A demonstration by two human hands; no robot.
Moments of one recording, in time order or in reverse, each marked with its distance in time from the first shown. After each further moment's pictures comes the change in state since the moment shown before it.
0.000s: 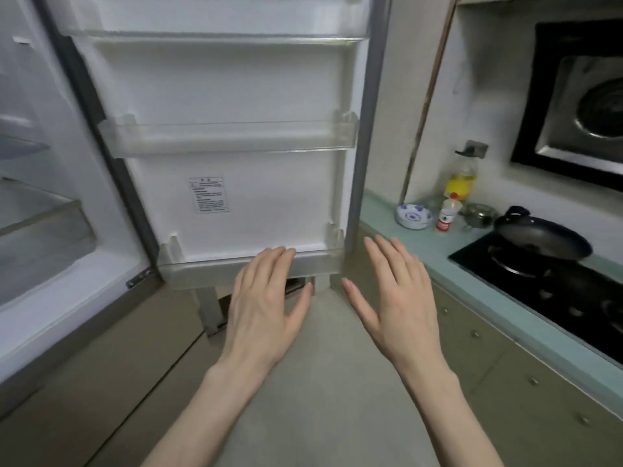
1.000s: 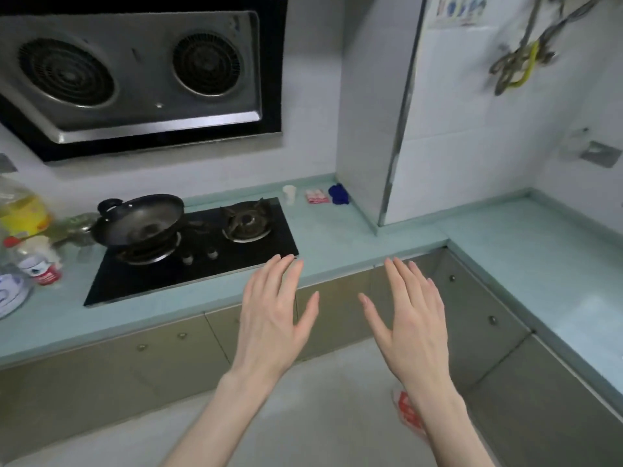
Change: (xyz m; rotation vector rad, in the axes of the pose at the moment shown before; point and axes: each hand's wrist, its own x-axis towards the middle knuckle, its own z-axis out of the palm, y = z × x) left_hand -0.046 0.467 0.254 -0.785 -0.491 0.965; right_hand -0.281 0.283 -0.231 -0.800 0.288 1.141
